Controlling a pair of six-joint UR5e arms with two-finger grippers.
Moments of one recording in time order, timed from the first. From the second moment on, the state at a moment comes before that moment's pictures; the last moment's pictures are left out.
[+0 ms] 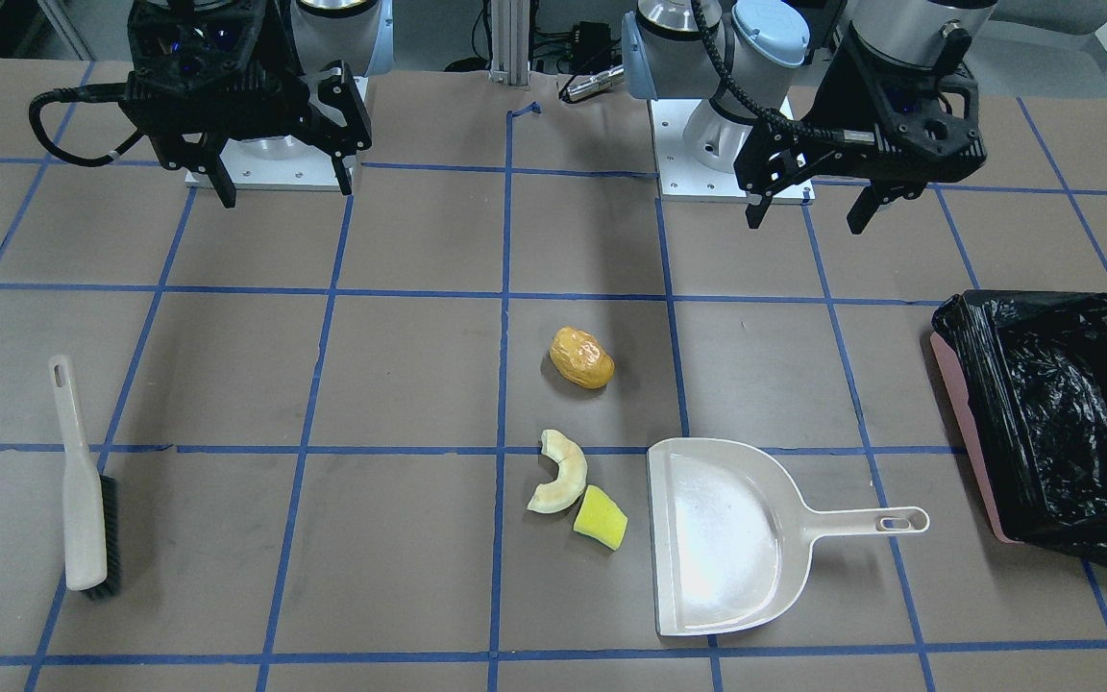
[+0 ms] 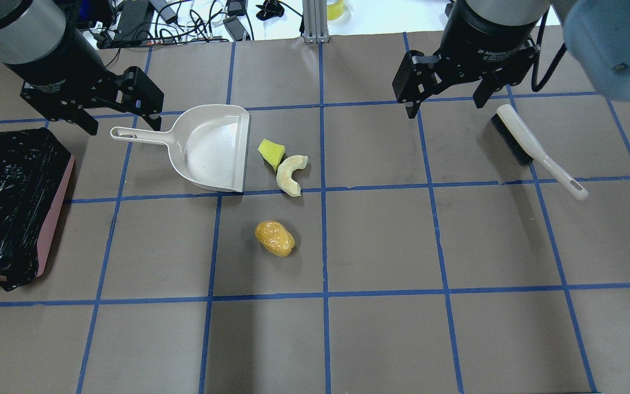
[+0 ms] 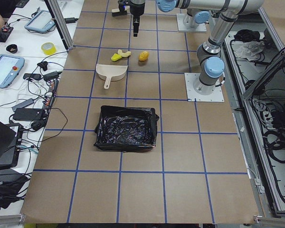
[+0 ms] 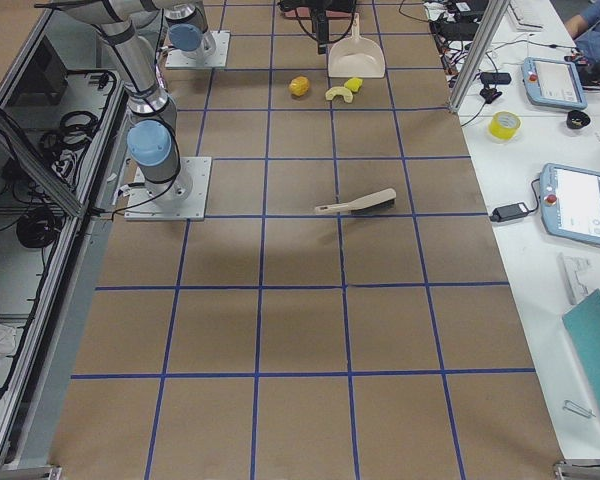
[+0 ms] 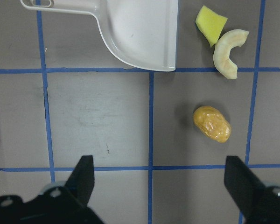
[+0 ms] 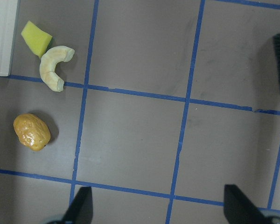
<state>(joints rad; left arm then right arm) -1.51 -1.50 -1.57 -1.57 1.53 0.06 1.70 -1.60 1.48 -1.54 -1.54 -0.02</state>
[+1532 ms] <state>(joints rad) -1.29 -1.68 -1.59 -1.40 1.54 0.57 1.19 -1.46 1.80 -1.88 -1.62 -0.93</state>
